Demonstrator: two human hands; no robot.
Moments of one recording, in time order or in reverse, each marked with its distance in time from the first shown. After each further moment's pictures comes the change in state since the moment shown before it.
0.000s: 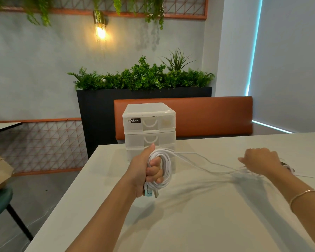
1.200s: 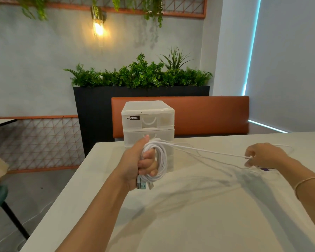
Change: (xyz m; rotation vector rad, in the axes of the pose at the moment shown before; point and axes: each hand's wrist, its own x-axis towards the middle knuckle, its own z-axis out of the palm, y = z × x) left_hand -0.008 0.011 -0.004 -0.044 -0.076 0.072; right_hand 0.003 0.028 -0.018 0.088 -0.144 -0.129
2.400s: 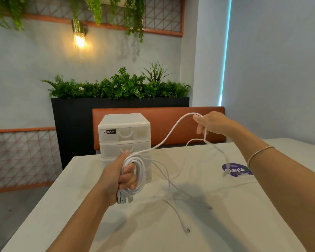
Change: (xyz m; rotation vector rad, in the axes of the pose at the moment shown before) left_hand 0.004 -0.005 0.009 -0.009 0.085 0.028; right_hand -0.010 -0.054 -0.113 0.452 0.203 -0.167
